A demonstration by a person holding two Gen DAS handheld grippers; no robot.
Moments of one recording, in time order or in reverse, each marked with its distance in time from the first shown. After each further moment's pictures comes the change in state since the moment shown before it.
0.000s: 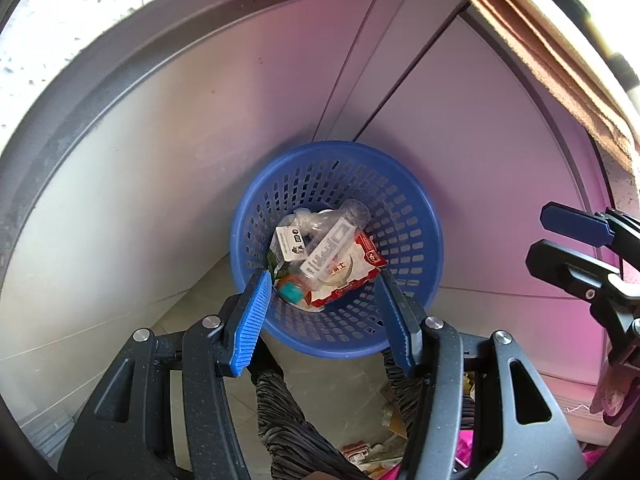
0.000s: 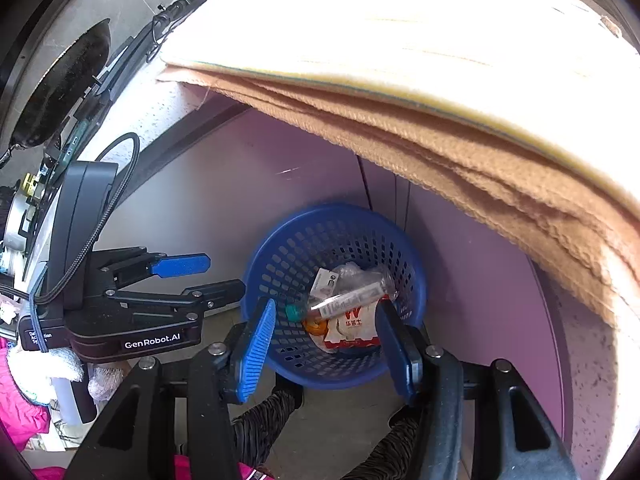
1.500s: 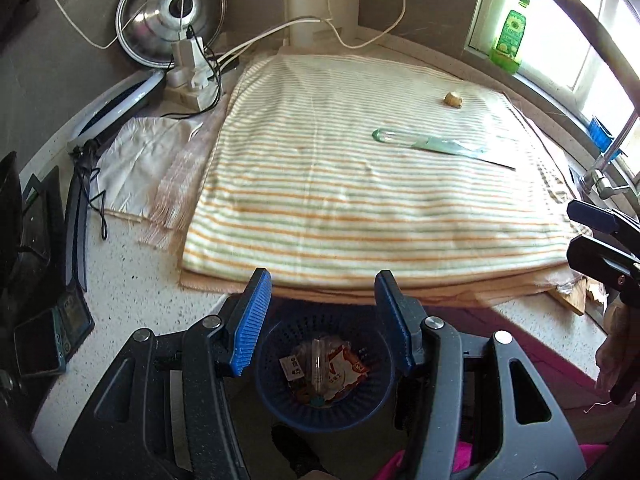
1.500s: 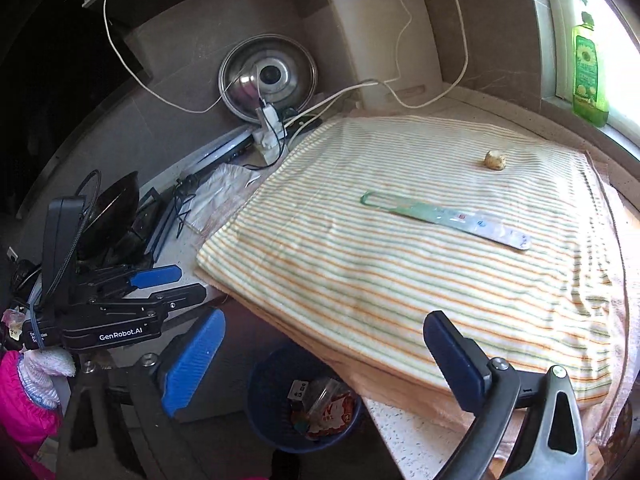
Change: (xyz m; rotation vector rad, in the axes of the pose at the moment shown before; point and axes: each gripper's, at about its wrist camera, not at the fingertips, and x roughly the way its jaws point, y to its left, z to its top) left arm -0.166 -0.101 0.067 0.196 -0.414 0.083; right arm -0.193 -0.051 0.017 0.058 -0.470 -0.036
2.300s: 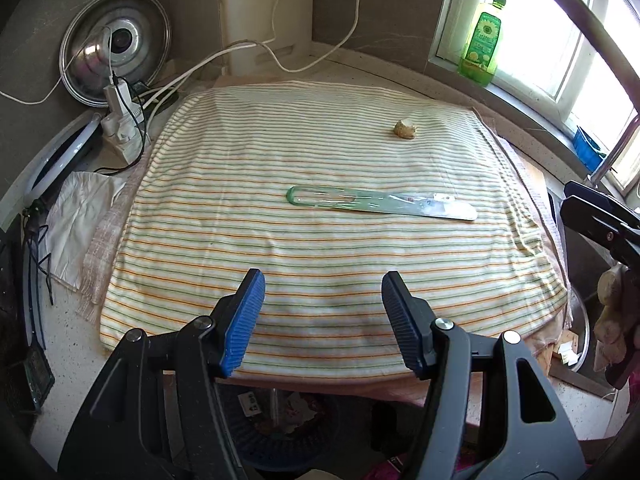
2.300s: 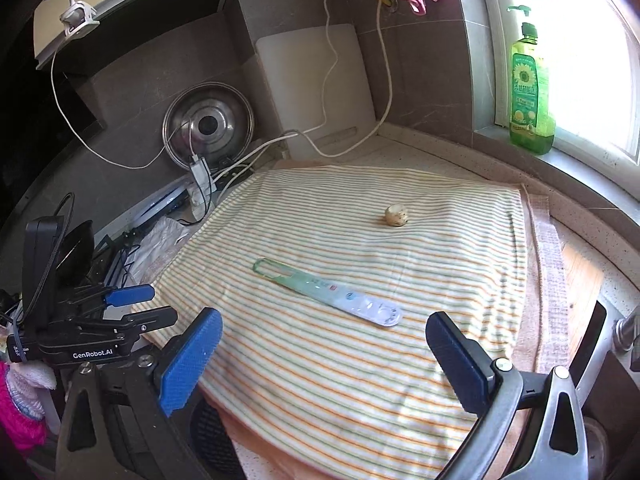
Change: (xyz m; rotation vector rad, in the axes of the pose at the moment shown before) left arm 0.035 -0.085 0.062 0.017 -0.020 -0.068; right arm -0.032 -0.117 0.049 0.030 -0.105 -0.113
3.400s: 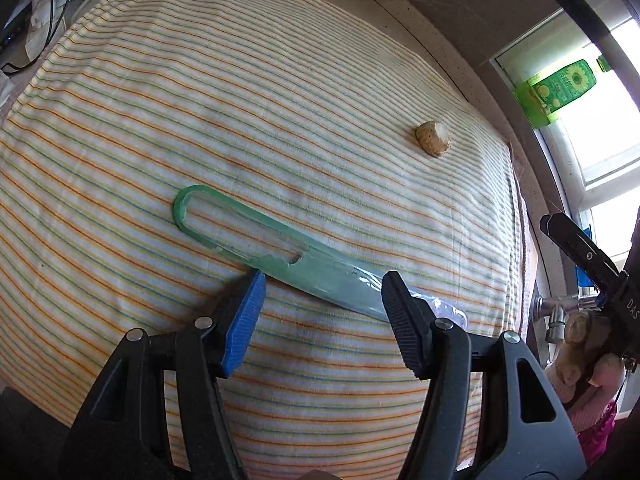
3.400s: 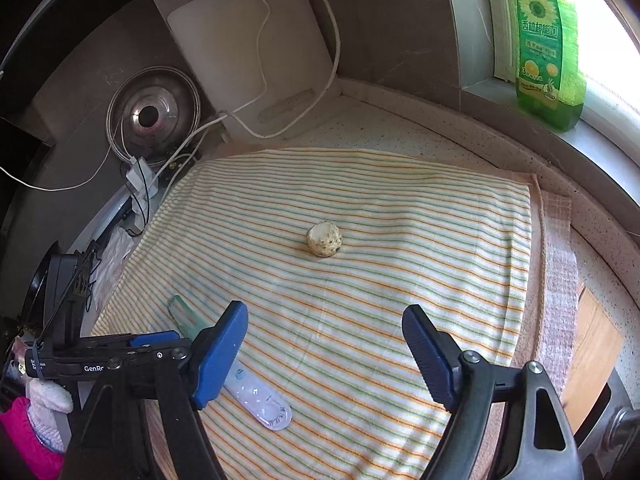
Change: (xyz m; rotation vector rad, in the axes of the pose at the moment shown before) left arm 0.149 -0.007 0.073 -0.385 0.269 -0.189; right arm 0.112 -0.113 0.087 0.067 0.201 0.039
